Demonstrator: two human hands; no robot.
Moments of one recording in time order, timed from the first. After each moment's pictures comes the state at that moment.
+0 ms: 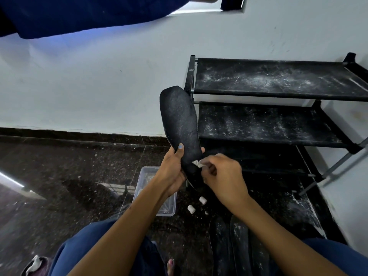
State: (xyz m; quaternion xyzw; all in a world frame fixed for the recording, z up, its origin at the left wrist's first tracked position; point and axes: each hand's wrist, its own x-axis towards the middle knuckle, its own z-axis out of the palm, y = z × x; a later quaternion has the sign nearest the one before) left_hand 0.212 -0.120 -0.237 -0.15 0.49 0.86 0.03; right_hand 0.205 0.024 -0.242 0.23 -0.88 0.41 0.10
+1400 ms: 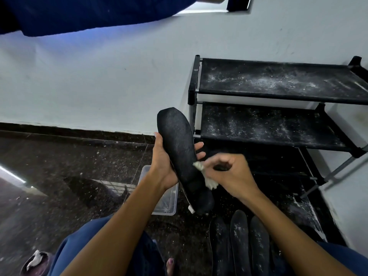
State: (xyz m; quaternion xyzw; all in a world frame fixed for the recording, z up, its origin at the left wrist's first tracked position) left_hand 0.216 -0.133 -0.217 -0.20 0.36 0.91 0.07; right_hand 0.205 0.034 -0.219 0.19 -0.76 0.61 -0.08
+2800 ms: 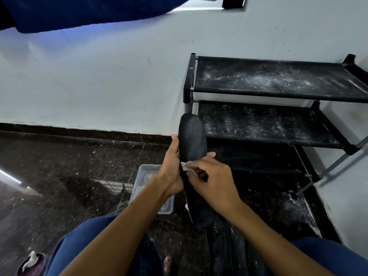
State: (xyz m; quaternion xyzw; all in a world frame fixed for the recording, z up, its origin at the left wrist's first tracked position) left_hand 0.217 -0.108 -0.225 -0.19 0.42 0.88 0.13; right_hand 0.222 0.015 -0.237 0.29 -0.83 0.46 0.10
